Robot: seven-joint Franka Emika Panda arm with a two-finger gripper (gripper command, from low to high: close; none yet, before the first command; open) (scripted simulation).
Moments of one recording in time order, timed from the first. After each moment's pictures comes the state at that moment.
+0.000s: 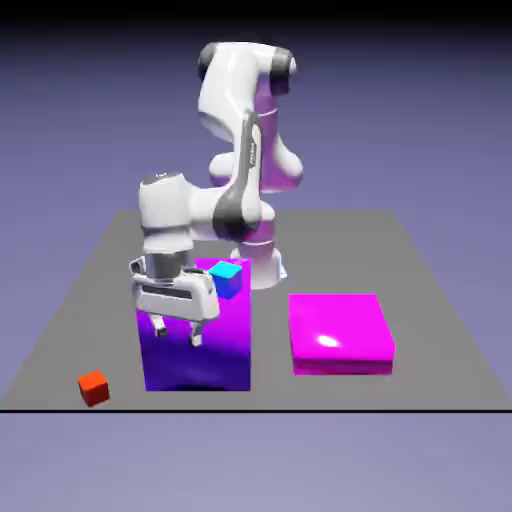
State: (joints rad) arm 0.00 0.34 -0.27 -2.06 0.50 2.60 0.94
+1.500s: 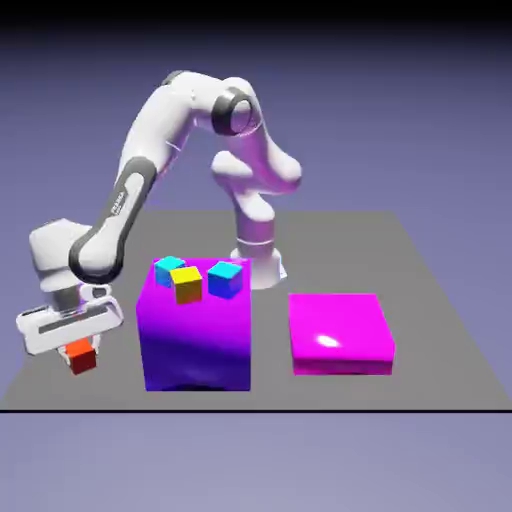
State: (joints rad) arm -0.41 0.45 -0.27 -2.00 0.73 2.36 1.86
